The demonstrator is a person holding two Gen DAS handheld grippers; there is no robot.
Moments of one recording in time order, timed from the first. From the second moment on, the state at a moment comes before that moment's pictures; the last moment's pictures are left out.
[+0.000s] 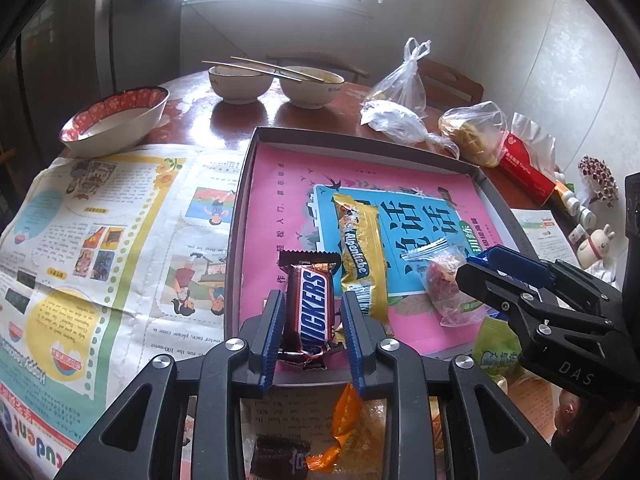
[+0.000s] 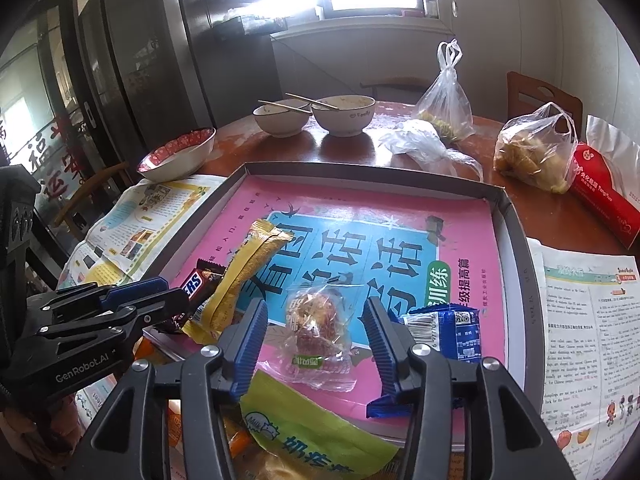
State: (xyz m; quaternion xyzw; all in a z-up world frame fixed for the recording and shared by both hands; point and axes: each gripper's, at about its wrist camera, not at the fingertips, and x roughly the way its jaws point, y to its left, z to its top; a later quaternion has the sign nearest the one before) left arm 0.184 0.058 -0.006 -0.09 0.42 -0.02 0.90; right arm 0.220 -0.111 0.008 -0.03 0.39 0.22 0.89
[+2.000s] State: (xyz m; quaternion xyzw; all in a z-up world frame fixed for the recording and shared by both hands) left arm 0.101 0.087 0.012 -0.06 0.42 0.01 0.91; right arm 0.131 -0.134 0.035 -0.02 0.36 0.24 0.90
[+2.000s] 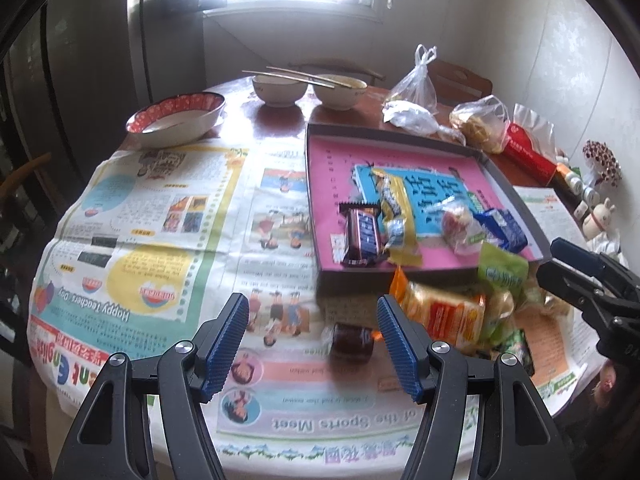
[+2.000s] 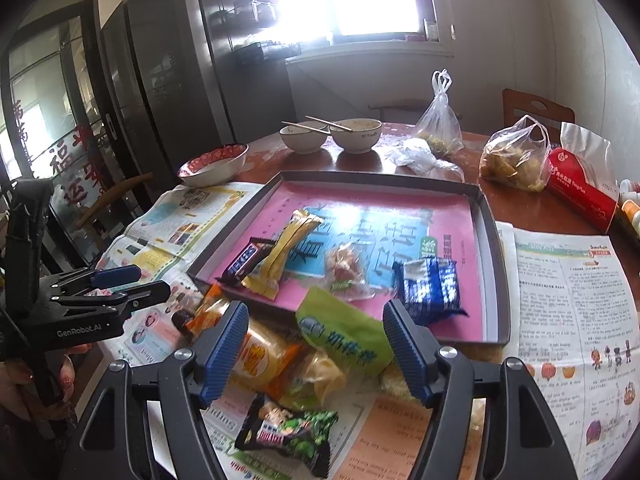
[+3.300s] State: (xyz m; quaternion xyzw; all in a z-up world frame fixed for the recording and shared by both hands) left arm 0.101 0.065 -0.028 -0.01 0.44 -0.02 0.90; right arm 0.086 -0.121 -0.031 -0.04 0.43 0.20 0.88
